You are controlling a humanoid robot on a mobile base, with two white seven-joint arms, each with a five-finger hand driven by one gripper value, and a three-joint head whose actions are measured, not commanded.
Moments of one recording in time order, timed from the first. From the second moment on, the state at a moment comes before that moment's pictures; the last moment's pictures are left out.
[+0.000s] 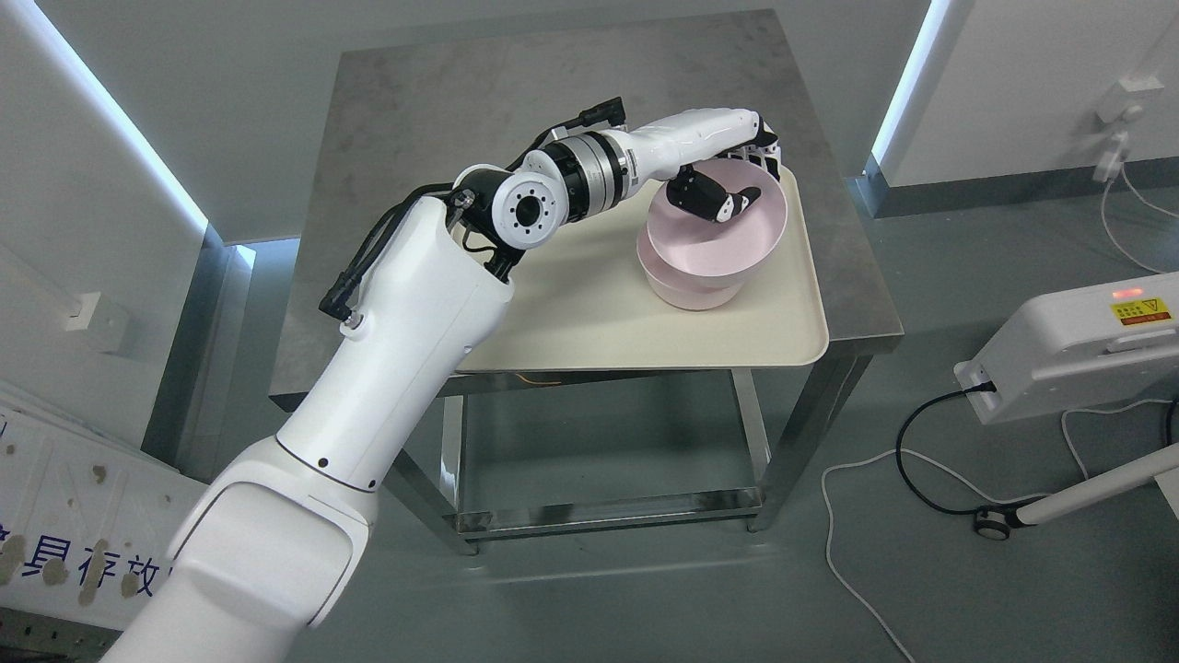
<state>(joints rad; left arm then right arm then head) -1.08 0.03 -0.64 -1.12 -0.44 -0.08 -0.61 0.04 0.00 0.00 0.00 0.00 -0.25 0.00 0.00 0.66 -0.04</state>
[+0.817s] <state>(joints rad) -1.10 0.01 -0.62 -1.04 -0.52 -0.09 -0.61 0.04 0.00 0.00 0.00 0.00 -0.25 0.00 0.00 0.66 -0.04</state>
